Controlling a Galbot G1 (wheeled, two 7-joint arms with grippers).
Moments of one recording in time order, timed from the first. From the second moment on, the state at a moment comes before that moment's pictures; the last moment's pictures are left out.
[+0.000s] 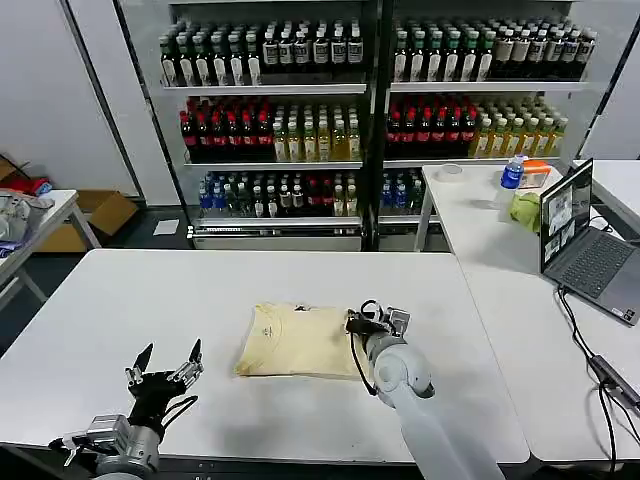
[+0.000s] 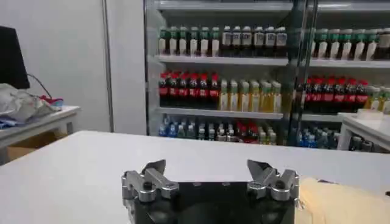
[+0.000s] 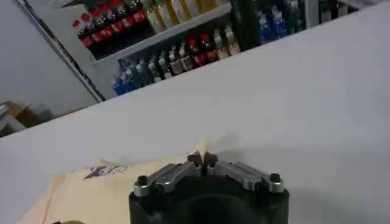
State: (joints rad) left arm 1.56 -1.33 -0.63 -2.18 -0.33 0.30 -0.14; right arm -0.82 1.37 0.09 1.56 0.83 -0.52 0.42
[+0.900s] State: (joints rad) left arm 1.56 -1.31 -0.59 -2.20 -0.35 0.32 -0.13; right arm -1.28 1.19 0.25 1.98 0.20 -0.17 0.25
